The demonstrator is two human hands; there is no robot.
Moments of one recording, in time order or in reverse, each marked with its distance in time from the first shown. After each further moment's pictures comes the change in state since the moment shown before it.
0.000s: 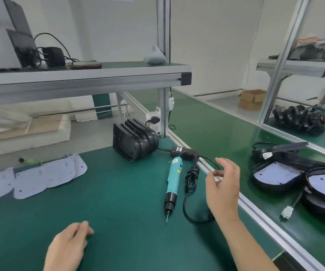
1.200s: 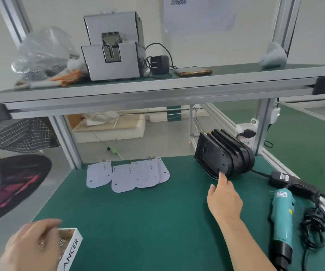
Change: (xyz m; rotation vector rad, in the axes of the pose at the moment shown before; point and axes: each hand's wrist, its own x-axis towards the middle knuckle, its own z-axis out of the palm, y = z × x) left_hand 0.039 -0.031 -0.184 0.298 0.706 0.126; right_hand -0.036 -0.028 0.249 -0.572 -0.556 0.003
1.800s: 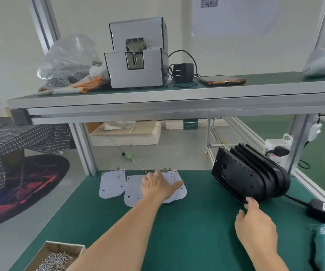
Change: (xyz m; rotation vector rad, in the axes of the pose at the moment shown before) left_hand 0.077 0.120 0.240 0.426 -0.666 -0.006; right_hand 0.004 0.002 -0.006 0.079 -0.057 0.029
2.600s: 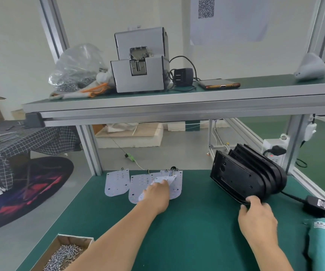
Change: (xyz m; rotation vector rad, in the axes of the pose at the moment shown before) left_hand -0.046 -0.022 -0.018 0.258 -0.094 0.295; right_hand 0.002 0.003 -0.012 0.032 0.013 0.028
